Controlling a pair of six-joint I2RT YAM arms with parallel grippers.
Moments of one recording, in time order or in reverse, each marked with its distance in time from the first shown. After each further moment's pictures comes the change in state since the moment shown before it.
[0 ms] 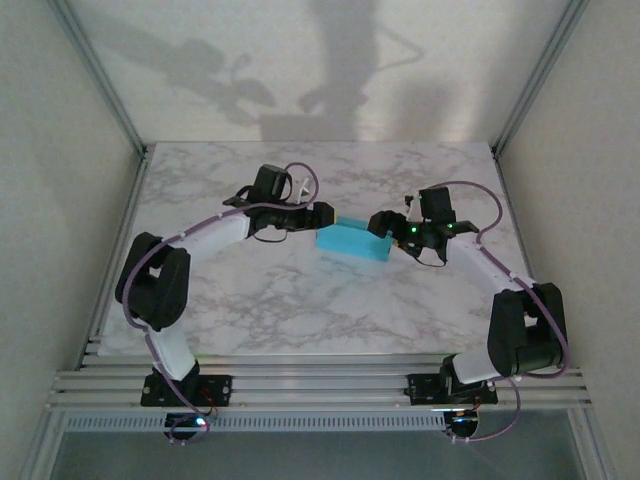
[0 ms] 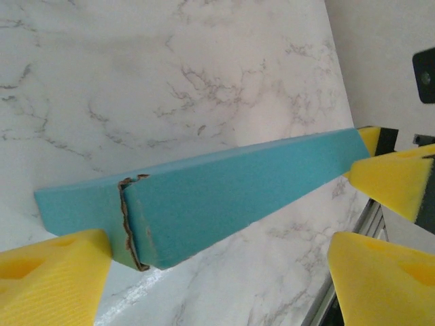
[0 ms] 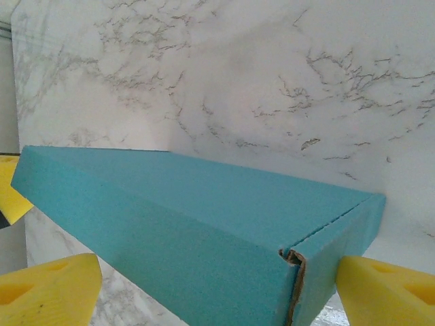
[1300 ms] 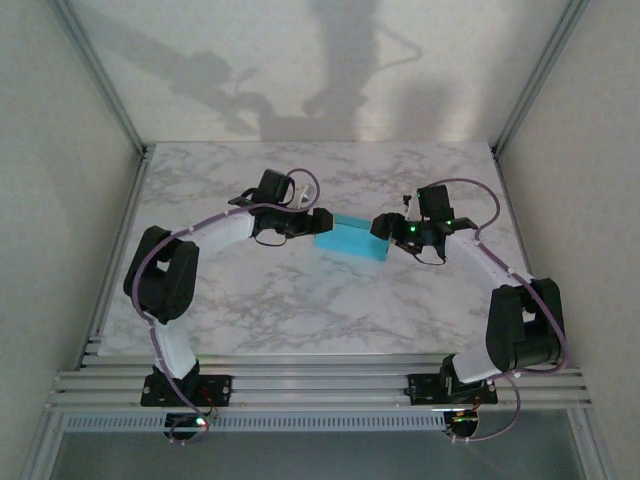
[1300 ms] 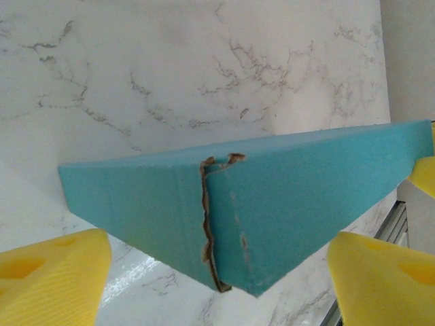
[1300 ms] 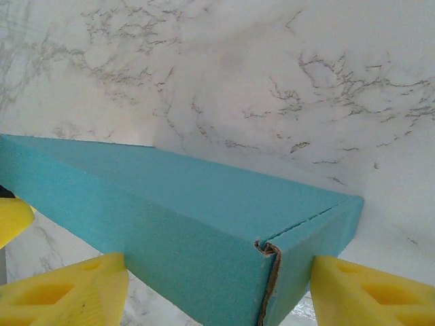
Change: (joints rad) left arm 0.009 0.054 0.013 -0.063 -0.030 0.006; right arm 0.000 0.024 0.026 -0.034 0.021 -0.058
